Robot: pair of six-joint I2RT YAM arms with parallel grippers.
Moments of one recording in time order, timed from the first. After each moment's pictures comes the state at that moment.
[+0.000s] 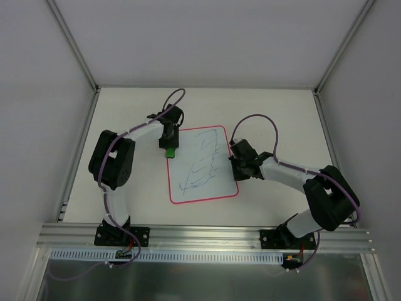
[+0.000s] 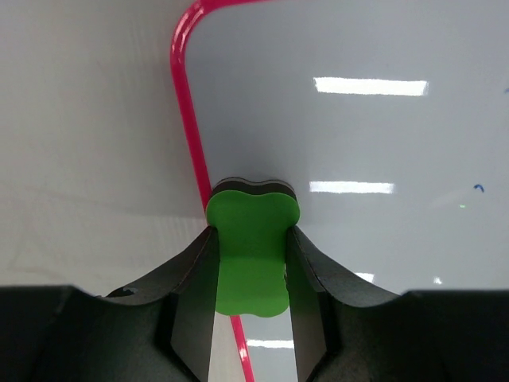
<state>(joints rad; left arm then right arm) -0.43 1.96 1.36 -0.61 -0.16 -0.41 0.66 1.50 0.77 -0.37 0.10 0.37</state>
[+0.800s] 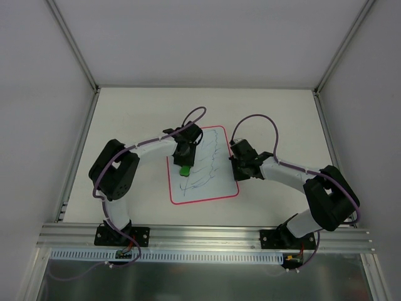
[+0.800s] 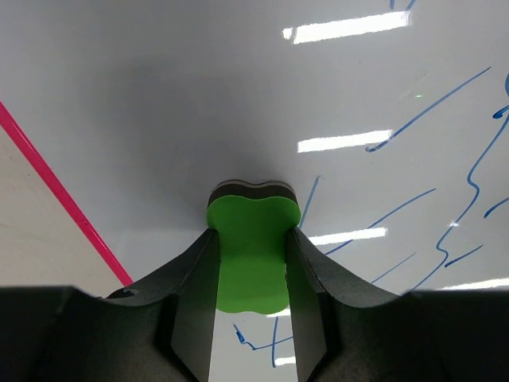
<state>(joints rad) -0.68 1.84 1.20 -0.61 -0.16 -0.51 0.66 1.50 0.77 -0.37 0.10 0.37</state>
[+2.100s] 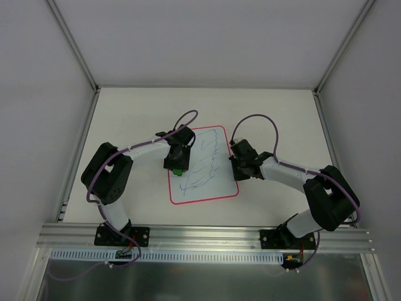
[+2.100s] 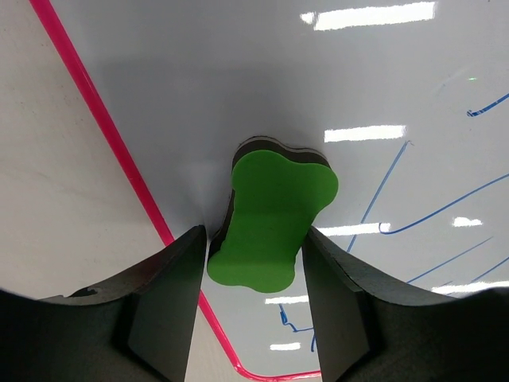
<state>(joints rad) -0.64 1.76 1.10 -0.62 -0.15 -0.53 0.66 1.50 0.77 -0.37 0.09 0.37</state>
